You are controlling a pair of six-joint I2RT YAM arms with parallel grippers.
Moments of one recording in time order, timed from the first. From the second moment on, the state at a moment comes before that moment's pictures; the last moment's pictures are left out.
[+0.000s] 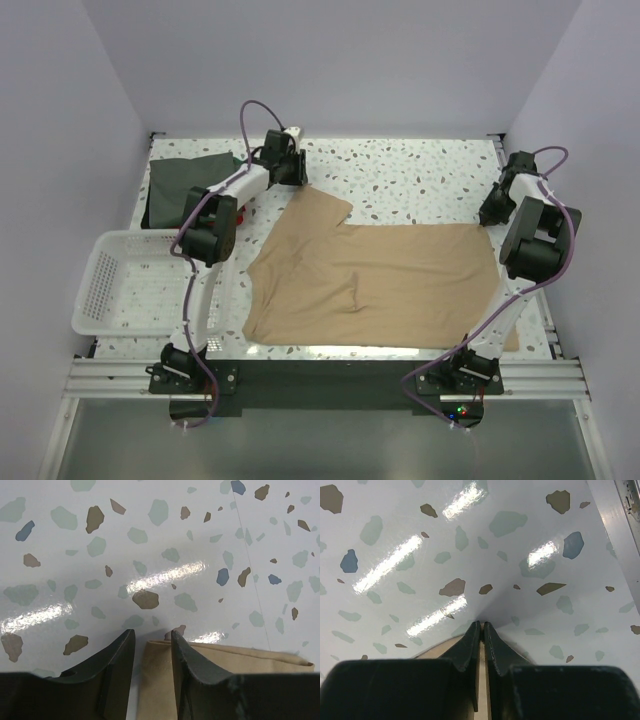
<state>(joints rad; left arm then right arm) -0.32 2.42 1.92 -0.24 0.15 -0.23 -0.35 2.11 1.56 -0.65 0.04 0.29</state>
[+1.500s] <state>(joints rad) -0.35 2.51 2.09 -0.31 0.07 -0.22 -0.35 2.18 1.72 -0.72 0.03 0.35</state>
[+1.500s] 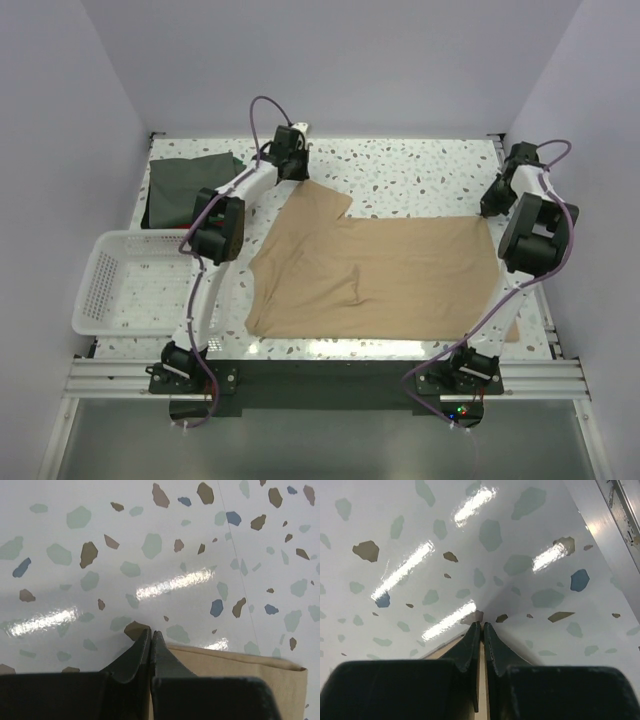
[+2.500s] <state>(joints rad) -0.30 1.99 1.52 0.02 0.34 -0.22 -0.32 2.12 1.77 -0.75 0.01 0.40</state>
